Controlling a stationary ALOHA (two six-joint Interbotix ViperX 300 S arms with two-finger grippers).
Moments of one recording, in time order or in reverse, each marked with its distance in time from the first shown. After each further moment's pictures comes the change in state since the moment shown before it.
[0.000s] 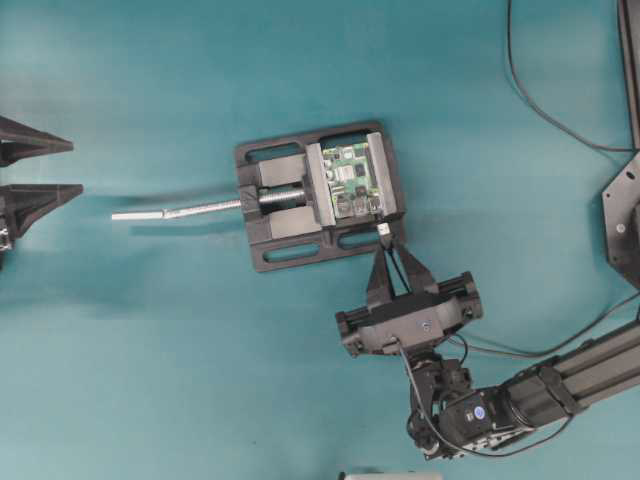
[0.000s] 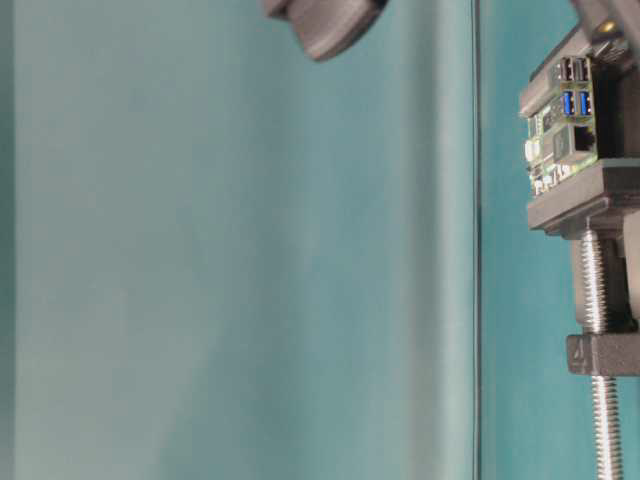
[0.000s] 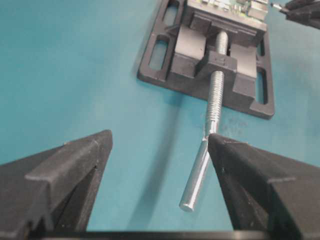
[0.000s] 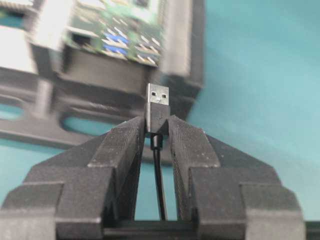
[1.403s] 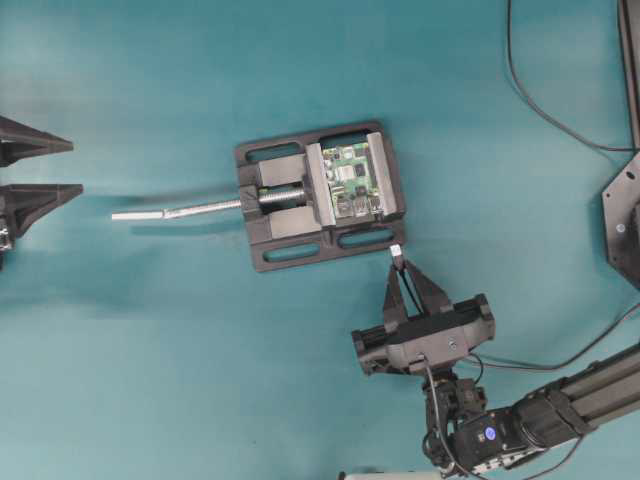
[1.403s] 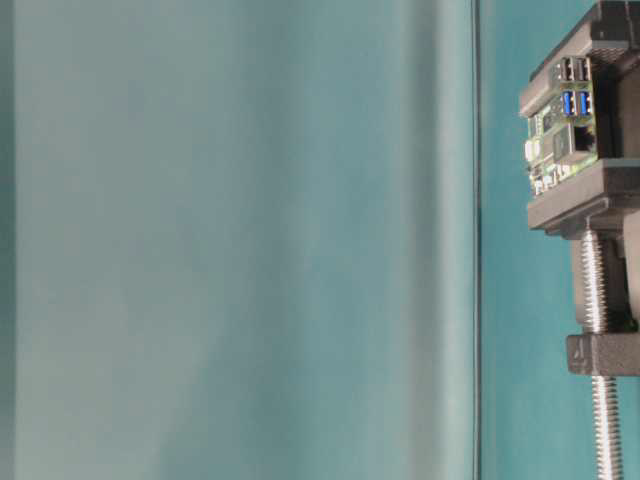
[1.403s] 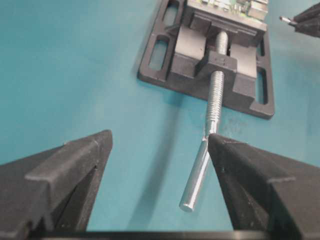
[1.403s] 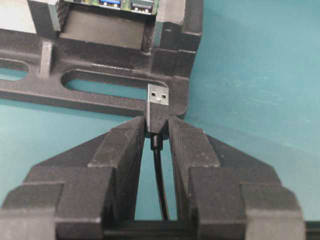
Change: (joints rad) left arm 0.000 0.000 0.000 0.000 0.000 0.000; right arm 0.066 0.043 0.006 0.083 -0.002 0.150
